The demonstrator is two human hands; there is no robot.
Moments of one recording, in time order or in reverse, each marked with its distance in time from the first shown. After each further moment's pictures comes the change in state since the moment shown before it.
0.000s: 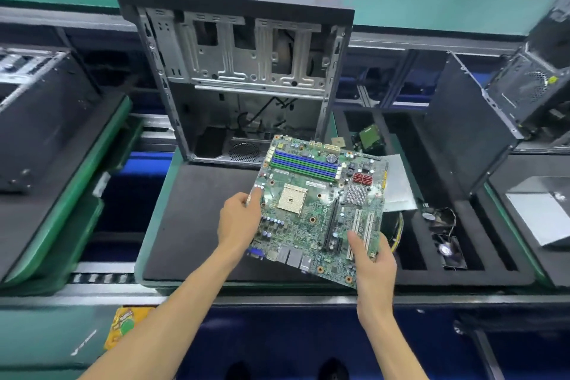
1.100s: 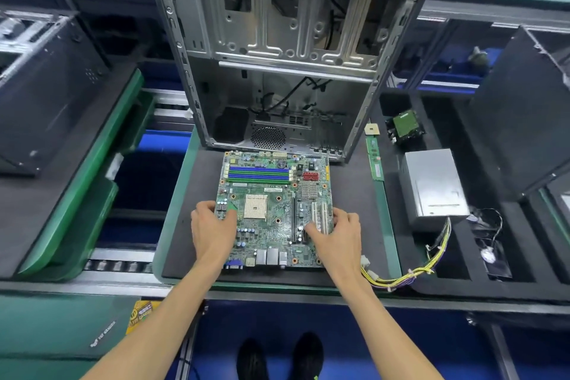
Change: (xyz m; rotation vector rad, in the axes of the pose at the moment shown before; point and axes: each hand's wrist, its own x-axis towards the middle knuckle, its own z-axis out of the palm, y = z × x) left_hand 0.044 -0.084 -0.050 0.185 0.176 -0.188; right_hand 0.052 0.060 0.108 -0.852 -0.130 -0.074
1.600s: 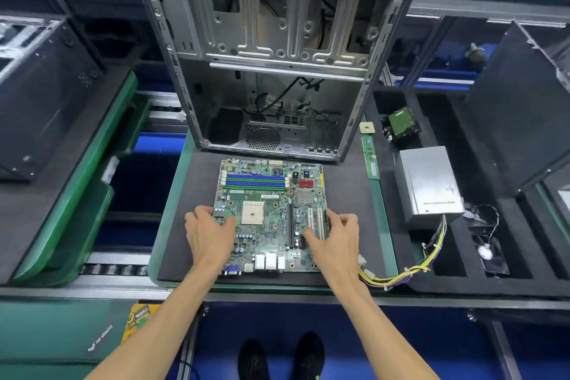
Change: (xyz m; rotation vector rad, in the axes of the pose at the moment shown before) left_hand -0.002 -0.004 0.004 0.142 0.023 0.038; right_hand -0.006 0.008 0.000 -0.047 0.010 -0.060
